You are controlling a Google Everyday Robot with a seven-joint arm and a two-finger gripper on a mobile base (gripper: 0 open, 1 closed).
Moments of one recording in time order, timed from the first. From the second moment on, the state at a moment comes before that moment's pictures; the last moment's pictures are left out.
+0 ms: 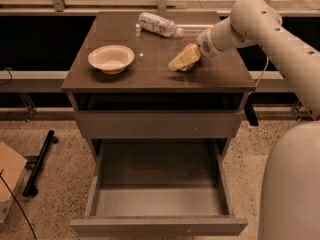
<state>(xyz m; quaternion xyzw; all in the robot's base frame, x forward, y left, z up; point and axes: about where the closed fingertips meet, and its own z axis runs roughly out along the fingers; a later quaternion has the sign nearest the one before) 0.792 -0.117 0.841 -0.37 0.83 0.14 0.39</state>
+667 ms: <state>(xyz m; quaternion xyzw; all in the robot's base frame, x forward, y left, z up) 0.797 -0.117 0.845 -0.37 0.83 0.14 0.40</state>
